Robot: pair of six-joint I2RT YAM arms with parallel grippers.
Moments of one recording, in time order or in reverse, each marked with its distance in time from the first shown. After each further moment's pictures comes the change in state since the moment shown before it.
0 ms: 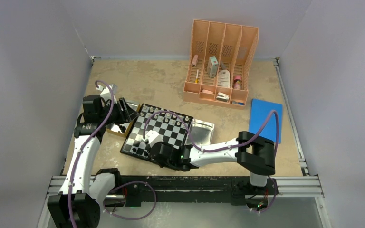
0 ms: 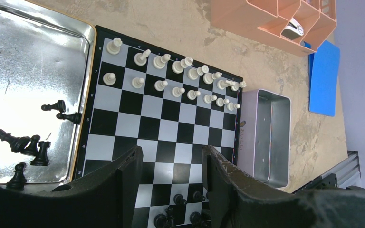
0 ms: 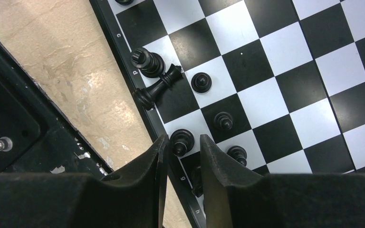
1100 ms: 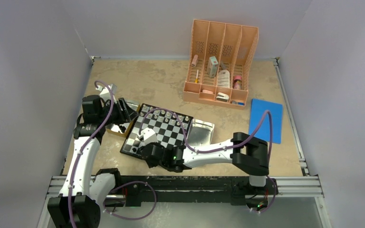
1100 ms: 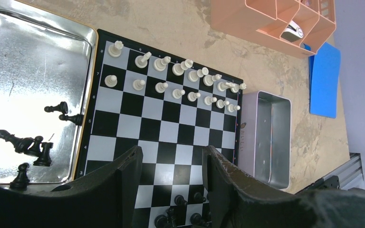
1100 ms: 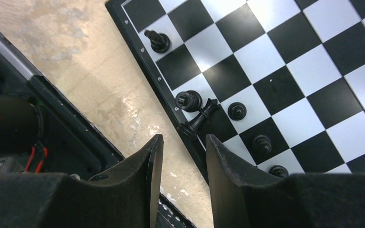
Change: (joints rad) left arm 0.000 -0.015 0.000 0.000 -0.008 0.001; right arm 0.029 0.051 0.134 -0.024 0.058 0.173
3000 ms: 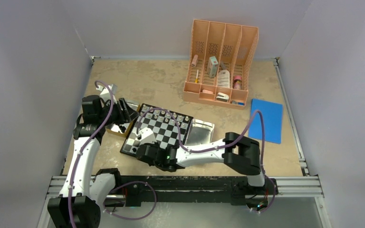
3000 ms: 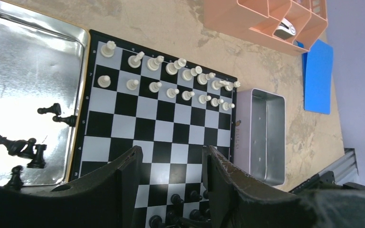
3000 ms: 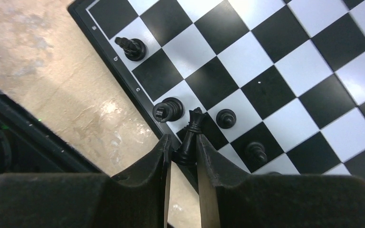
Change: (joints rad) left arm 0.000 -0.013 0.000 0.001 0.011 0.001; right arm 0.003 0.127 0.109 -0.106 0.080 0.055
